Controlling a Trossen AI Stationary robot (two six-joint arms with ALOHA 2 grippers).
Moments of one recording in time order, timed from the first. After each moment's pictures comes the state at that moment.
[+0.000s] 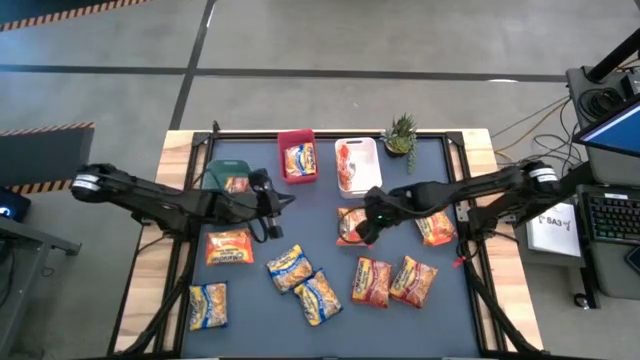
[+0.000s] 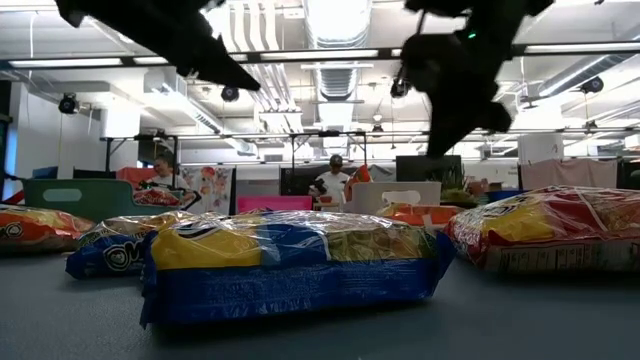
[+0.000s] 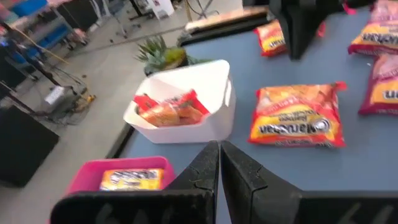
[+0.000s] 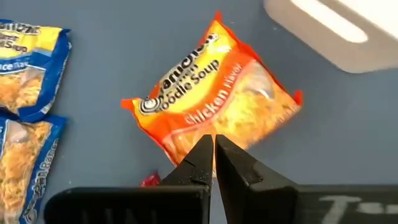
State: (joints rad) left arm -0.14 1.15 0.69 0.01 -0.55 0.13; right arm 0.06 1.45 1.00 -0.64 0.13 0.83
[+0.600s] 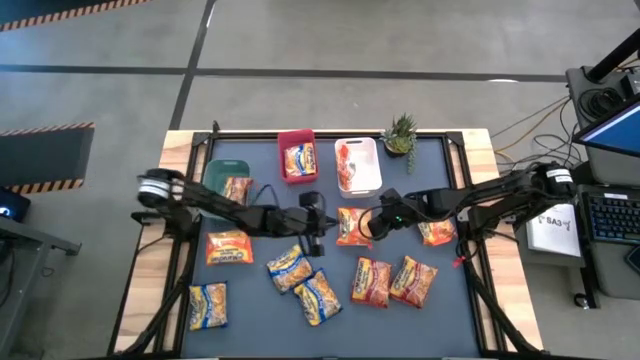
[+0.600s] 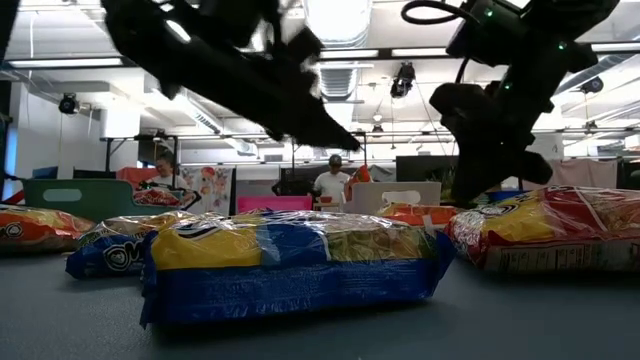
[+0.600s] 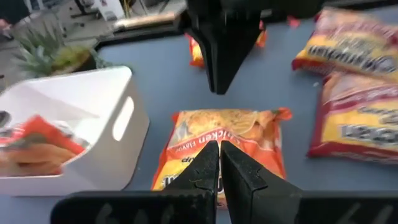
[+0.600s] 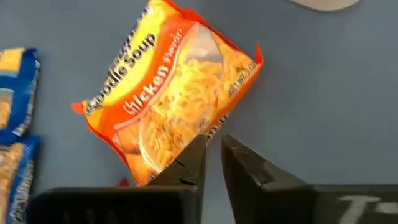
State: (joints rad) left arm -0.10 1.78 0.87 0.50 -0.32 0.07; right arm 0.01 1.32 0.63 -0.28 0.10 0.99
